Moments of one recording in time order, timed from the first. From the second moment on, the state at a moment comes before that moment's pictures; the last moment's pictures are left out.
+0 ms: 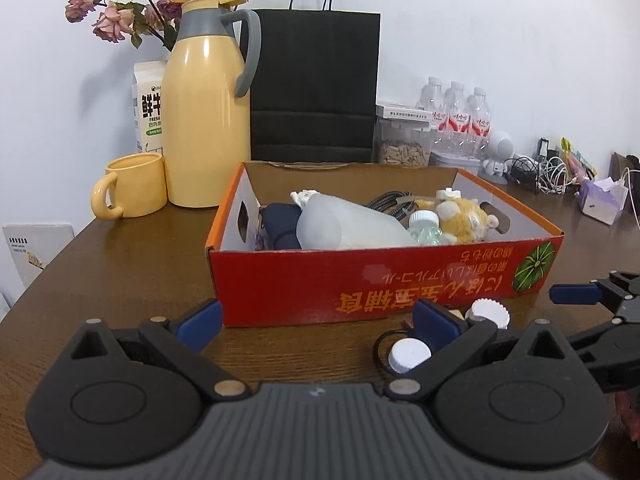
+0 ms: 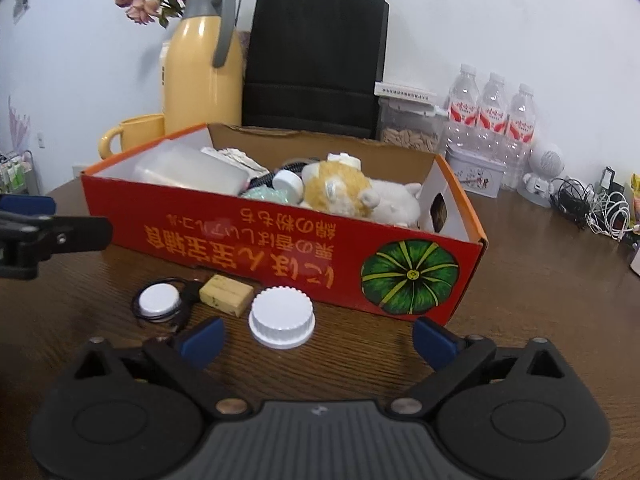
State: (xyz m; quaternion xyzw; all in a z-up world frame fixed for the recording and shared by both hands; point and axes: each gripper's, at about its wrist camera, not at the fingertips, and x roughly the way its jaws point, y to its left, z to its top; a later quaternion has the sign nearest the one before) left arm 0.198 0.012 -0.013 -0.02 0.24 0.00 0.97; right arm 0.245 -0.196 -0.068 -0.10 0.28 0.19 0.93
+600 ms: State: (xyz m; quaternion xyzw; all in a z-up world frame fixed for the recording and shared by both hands) left arm 0.200 0.012 -0.017 -0.02 0.26 0.01 0.97; right arm 0.266 -0.182 -0.072 -0.06 0.31 0.21 0.93
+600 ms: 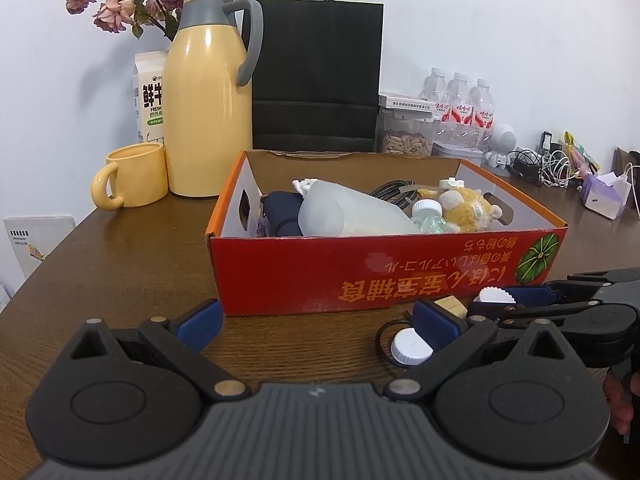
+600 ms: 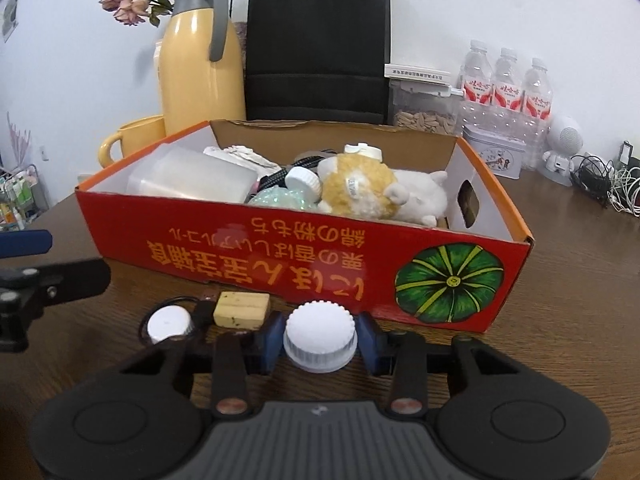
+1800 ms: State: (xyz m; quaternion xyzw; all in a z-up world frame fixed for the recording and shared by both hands) left arm 0.220 -0.011 -0.031 -0.01 0.31 -0.02 0.95; right arm 0.218 -0.217 -0.042 -0.05 0.18 0.20 0.96
